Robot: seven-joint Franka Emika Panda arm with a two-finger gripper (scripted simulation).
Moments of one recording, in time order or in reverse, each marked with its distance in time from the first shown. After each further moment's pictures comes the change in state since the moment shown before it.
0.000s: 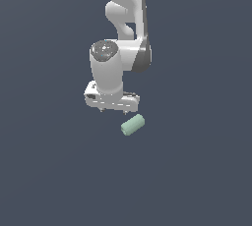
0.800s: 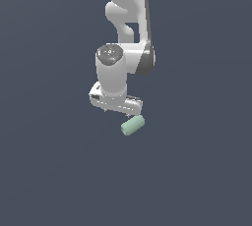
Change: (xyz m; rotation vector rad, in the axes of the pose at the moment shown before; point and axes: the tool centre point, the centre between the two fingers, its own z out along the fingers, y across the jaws) arm 0.000 -0.014 0.010 0.002 0.002 0.122
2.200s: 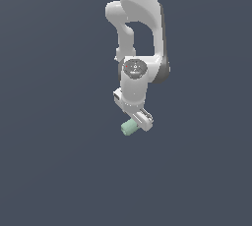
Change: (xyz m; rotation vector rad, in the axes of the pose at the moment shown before) arm -0.015 -0.063 0.047 0.002 0.014 0.586
